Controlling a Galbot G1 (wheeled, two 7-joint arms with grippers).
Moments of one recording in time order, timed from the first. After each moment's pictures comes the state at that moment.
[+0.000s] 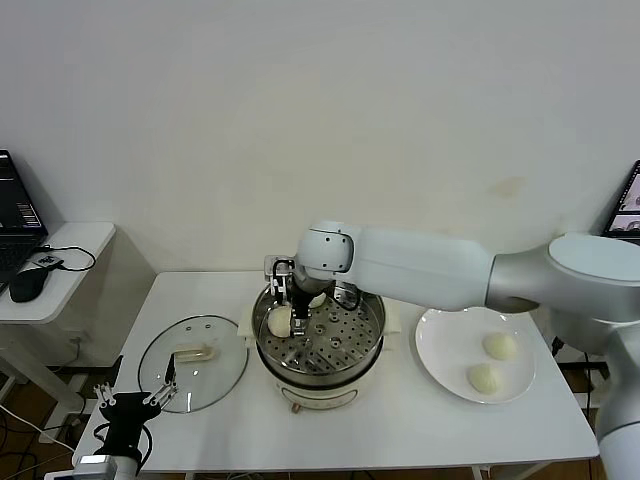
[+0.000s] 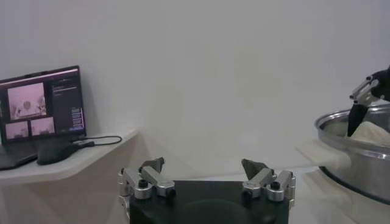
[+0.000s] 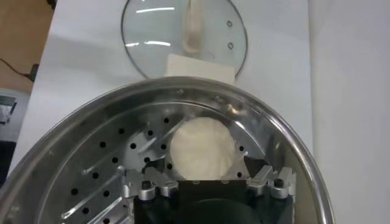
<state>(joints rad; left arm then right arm) 1.74 -1.24 -0.69 -2.13 -0.20 -0.02 -0.18 0.45 1.26 -1.23 1.36 0.55 -0.72 -0.76</state>
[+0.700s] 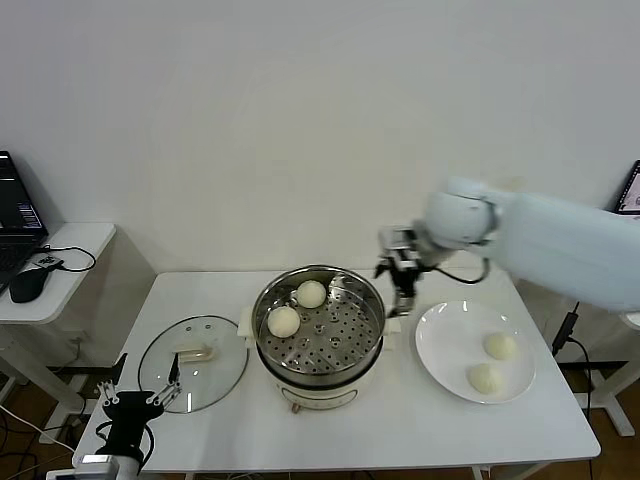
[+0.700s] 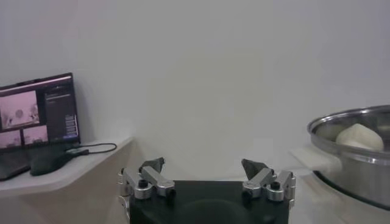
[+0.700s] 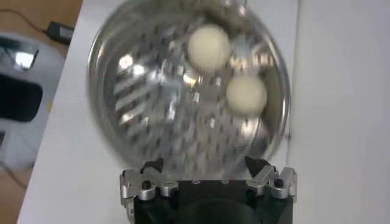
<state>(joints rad) 1.75 -1.22 -0.67 -2.14 -0.19 -0.02 -0.18 0.59 0.69 -1.21 1.66 0.30 -0.50 -1.04</state>
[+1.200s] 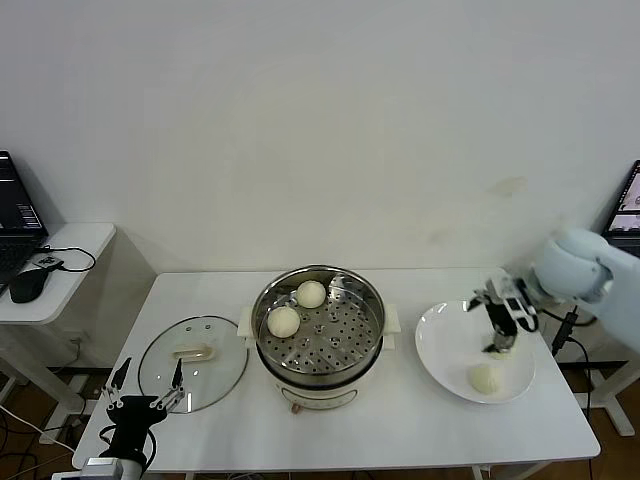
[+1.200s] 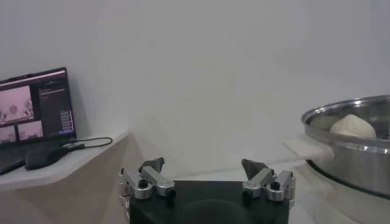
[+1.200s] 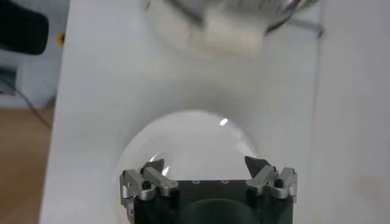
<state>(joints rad) 1.75 -1.22 -0.66 -2.12 -0.17 -0.01 -0.18 0.14 0.36 -0.87 1.67 -0.03 -0.32 -1.12</state>
